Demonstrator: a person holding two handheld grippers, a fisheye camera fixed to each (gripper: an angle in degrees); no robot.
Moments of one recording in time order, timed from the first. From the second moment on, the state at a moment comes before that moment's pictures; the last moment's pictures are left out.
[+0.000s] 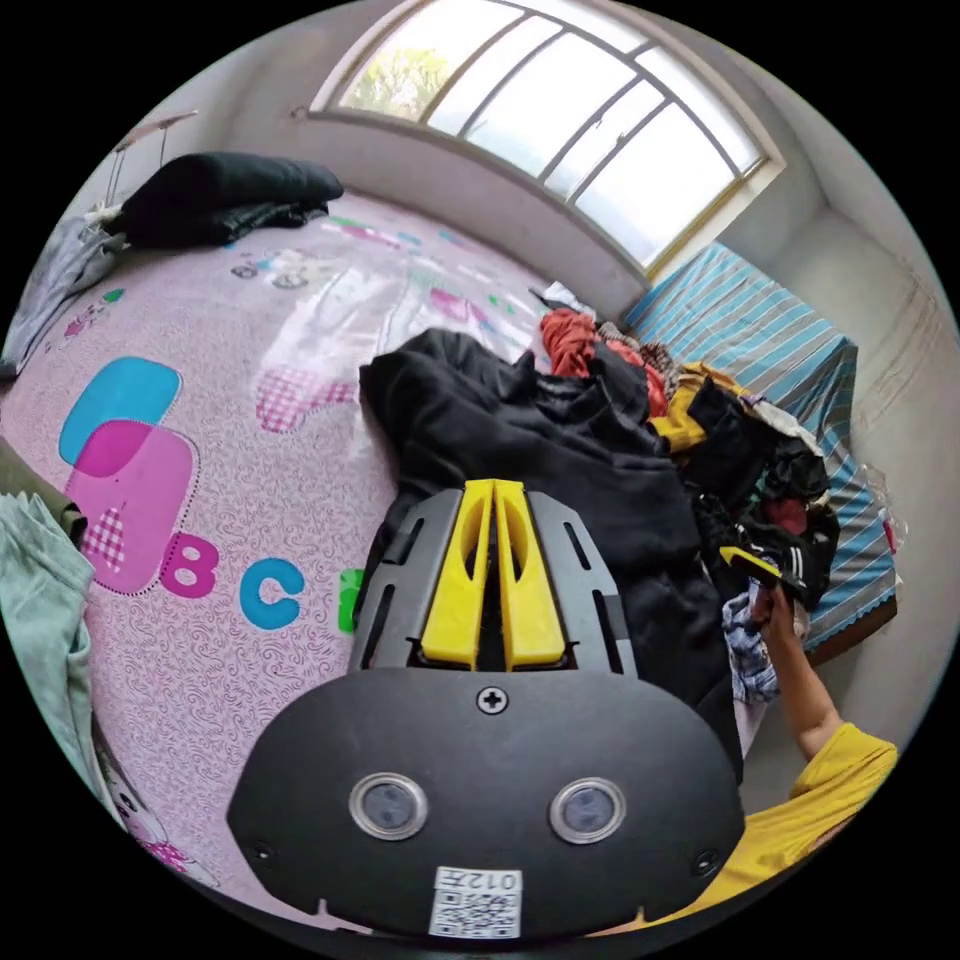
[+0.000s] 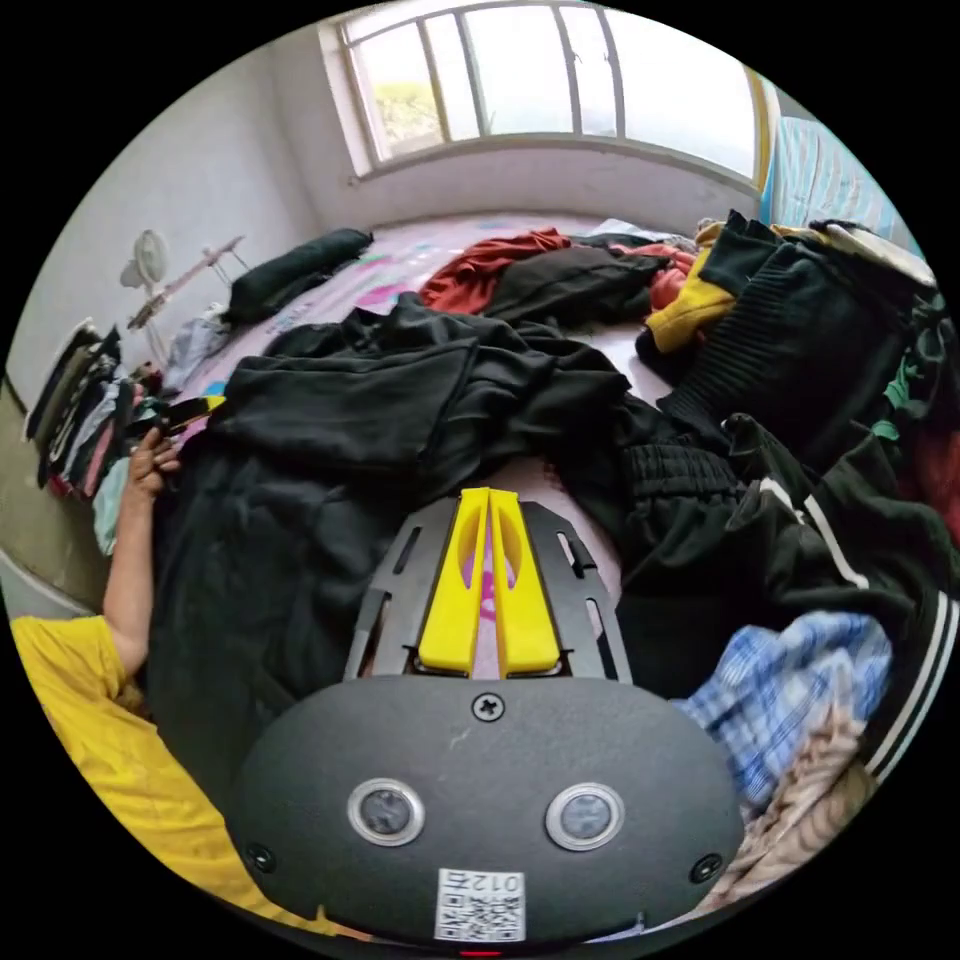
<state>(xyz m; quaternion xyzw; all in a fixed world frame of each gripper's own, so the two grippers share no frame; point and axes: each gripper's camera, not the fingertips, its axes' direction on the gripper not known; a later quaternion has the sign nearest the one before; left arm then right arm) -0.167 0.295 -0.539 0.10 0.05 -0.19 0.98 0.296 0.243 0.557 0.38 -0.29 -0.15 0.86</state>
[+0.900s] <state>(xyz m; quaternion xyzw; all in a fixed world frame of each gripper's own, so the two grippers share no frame) -0.138 0.309 -0.770 0.36 0.11 -0.23 0.90 0.197 0.406 0.592 0.29 -0.28 -0.26 0.88</state>
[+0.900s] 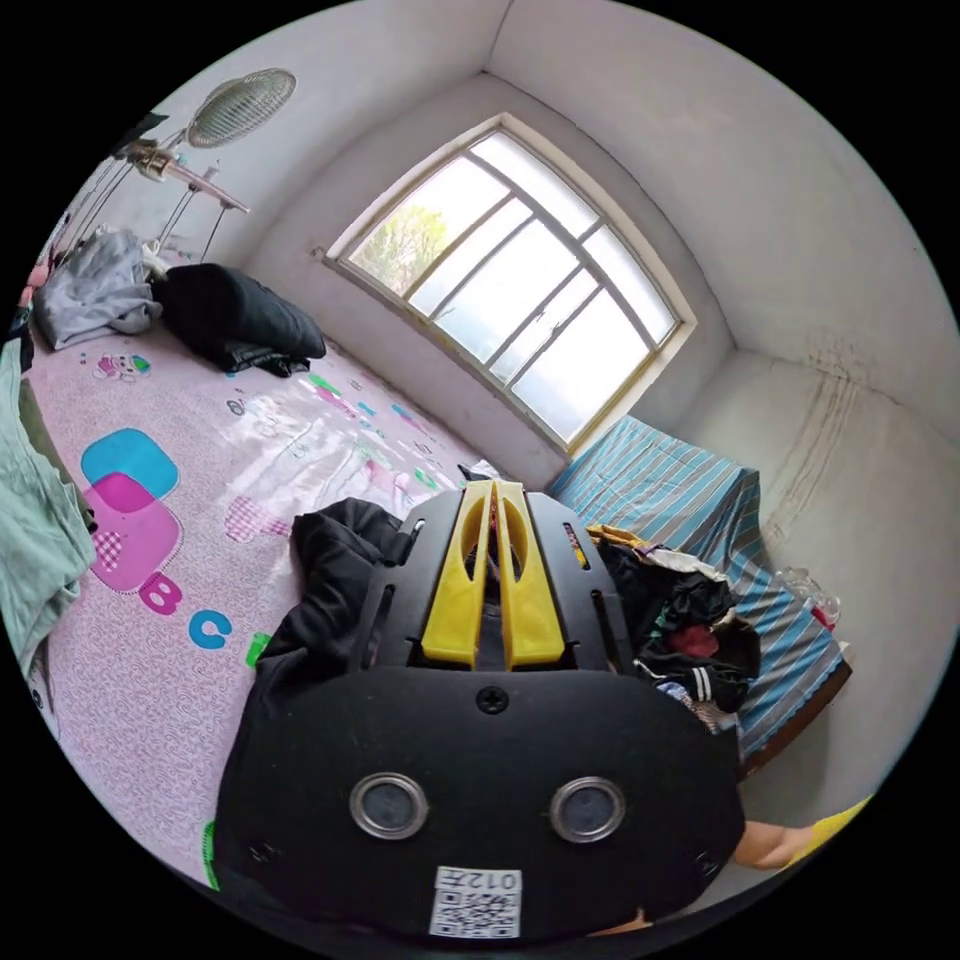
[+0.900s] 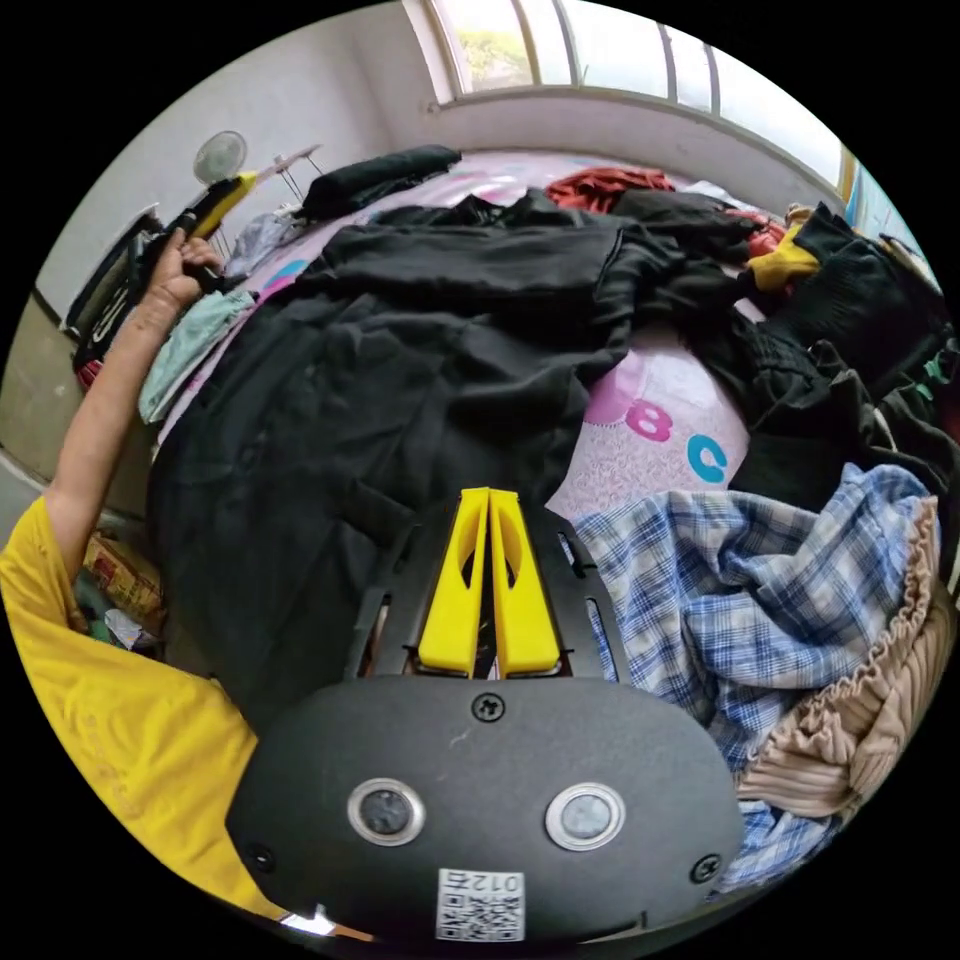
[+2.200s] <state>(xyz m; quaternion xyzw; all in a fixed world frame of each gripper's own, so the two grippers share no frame) 0.020 0.383 -0.897 -0.05 -0.03 -0.08 0.99 0.098 0.597 0.600 0.39 -0.34 -0.36 0.78</state>
